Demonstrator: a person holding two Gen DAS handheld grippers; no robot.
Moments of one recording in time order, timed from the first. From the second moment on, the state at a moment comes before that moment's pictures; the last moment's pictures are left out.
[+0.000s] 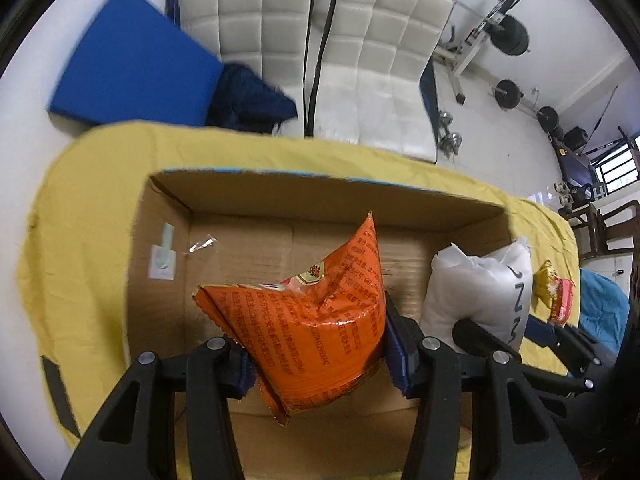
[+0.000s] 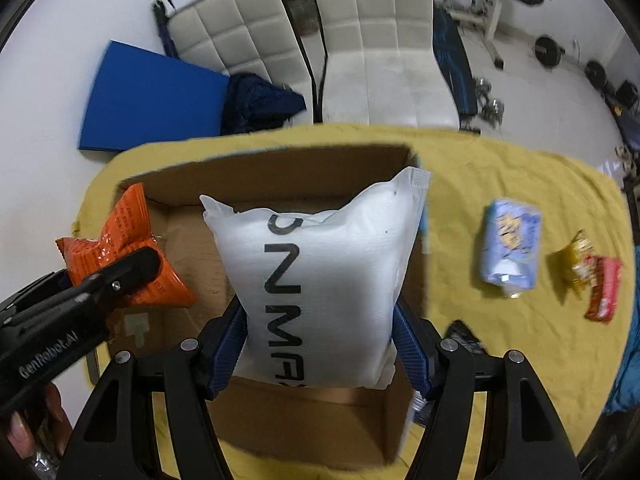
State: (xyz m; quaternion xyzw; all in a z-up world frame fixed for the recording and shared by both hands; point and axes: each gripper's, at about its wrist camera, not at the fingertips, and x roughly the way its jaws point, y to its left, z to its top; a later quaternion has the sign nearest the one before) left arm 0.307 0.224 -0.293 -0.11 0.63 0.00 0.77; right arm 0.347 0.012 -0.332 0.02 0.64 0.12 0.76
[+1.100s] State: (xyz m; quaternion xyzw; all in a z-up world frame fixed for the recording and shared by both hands) left arm 0.345 0.224 -0.360 -0.09 0.69 -0.05 0.72; right arm 0.401 0.052 -0.417 -0.04 0.69 0.07 0.72
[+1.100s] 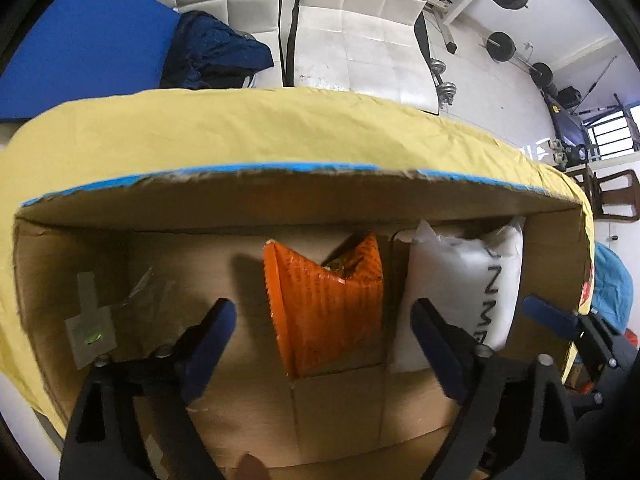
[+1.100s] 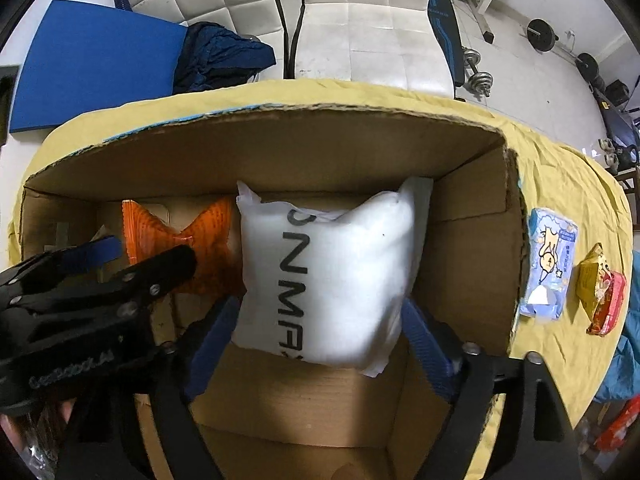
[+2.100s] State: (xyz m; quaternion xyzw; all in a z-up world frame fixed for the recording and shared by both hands) left arm 0.233 0.229 -0.255 -0.06 0.57 0.02 0.82; right arm 0.283 0.032 -0.315 -0.03 0.63 0.07 0.77
